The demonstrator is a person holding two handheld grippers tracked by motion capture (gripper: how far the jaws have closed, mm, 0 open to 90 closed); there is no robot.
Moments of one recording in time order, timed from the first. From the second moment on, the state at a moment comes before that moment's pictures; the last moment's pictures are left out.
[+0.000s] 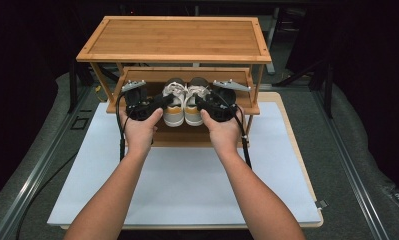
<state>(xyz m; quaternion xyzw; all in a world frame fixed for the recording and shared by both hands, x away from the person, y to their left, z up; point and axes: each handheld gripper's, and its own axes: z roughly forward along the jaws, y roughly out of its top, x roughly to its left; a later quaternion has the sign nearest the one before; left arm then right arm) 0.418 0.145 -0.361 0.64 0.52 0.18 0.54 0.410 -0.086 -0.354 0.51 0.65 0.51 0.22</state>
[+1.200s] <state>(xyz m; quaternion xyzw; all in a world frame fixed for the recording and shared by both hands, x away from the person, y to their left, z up) 0.460 0.143 -0.359 0.63 0.55 0.15 0.53 0.457 -0.092 -0.350 0.53 0.66 0.49 0.18</state>
